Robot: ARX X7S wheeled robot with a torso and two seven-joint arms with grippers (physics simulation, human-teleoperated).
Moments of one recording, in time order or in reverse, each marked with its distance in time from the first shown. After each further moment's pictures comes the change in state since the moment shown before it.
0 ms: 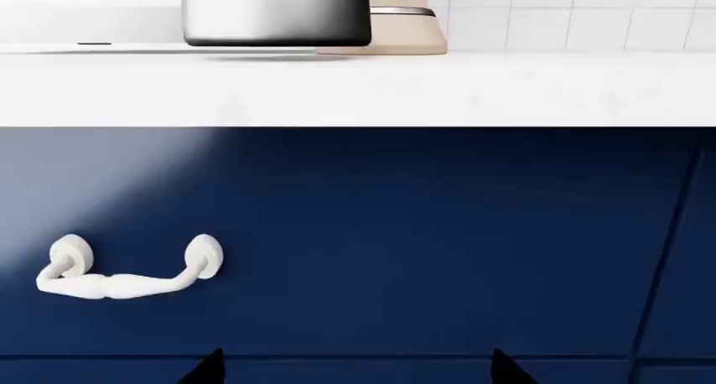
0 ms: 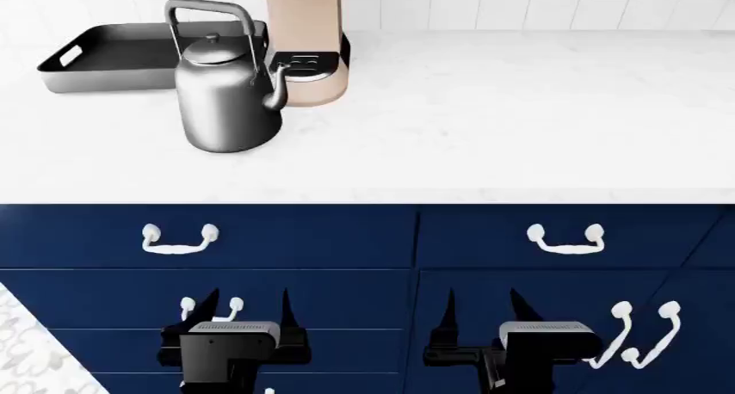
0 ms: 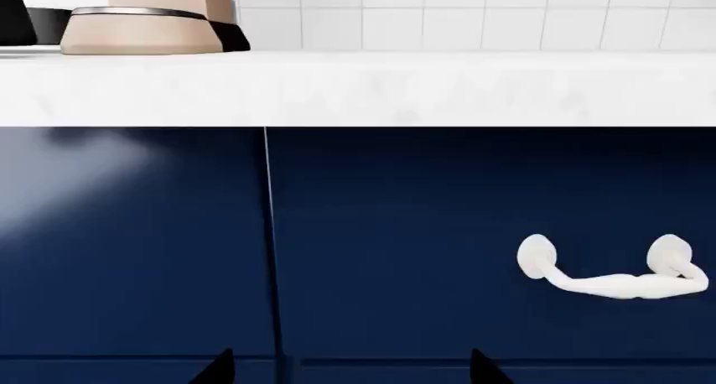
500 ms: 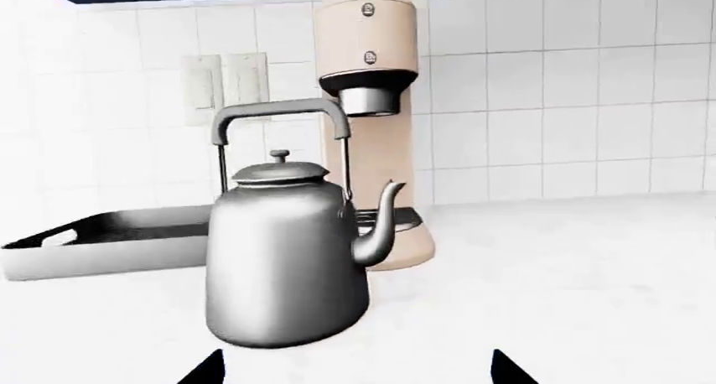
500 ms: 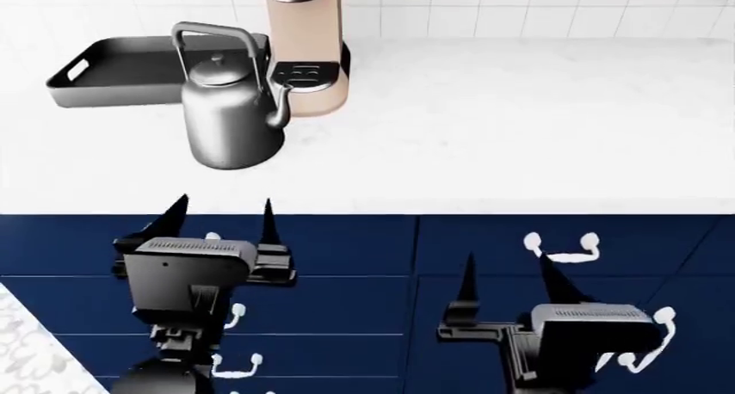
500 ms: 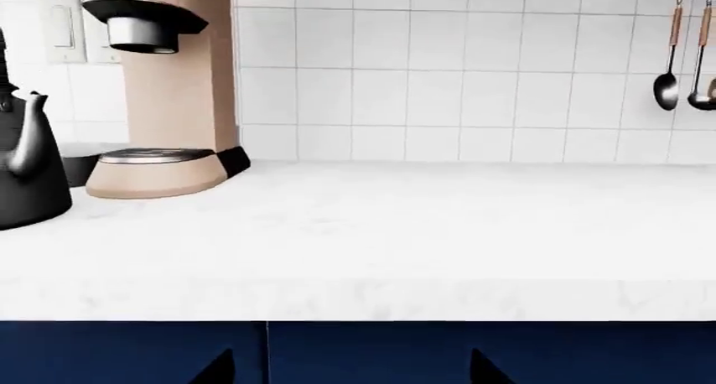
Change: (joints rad) left arm -0.164 -0.089 0.038 0.453 -0.045 -0.381 -0.029; right arm -0.049 0.062 -0.041 -0.394 0.035 0.176 0.080
